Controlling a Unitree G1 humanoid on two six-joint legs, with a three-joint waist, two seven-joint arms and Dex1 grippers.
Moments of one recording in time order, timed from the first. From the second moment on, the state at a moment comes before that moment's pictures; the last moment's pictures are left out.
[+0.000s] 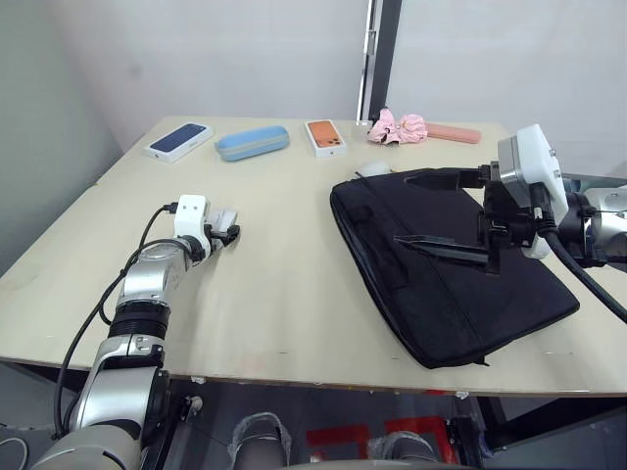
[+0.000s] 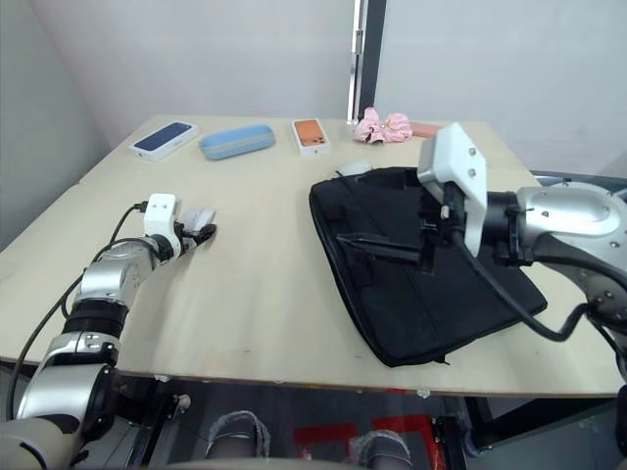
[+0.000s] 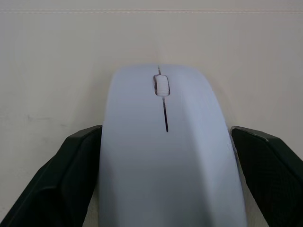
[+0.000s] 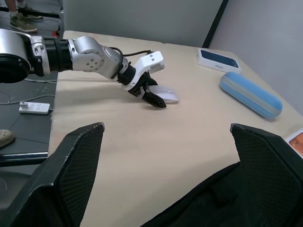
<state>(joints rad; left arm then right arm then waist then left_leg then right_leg) -0.64 0.46 0.18 0.55 -0.22 0.50 -0.36 -0.50 -1.05 -0.27 -0.65 1.03 0.82 0.77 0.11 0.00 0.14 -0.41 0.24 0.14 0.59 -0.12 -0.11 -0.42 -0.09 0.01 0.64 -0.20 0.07</state>
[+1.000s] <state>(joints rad) -0.67 0.72 -0.06 0.45 -0.27 0.14 -1.45 -0.69 -0.49 0.22 -0.52 0.74 1.44 -0.14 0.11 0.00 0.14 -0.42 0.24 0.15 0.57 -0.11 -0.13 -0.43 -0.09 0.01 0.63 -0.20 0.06</state>
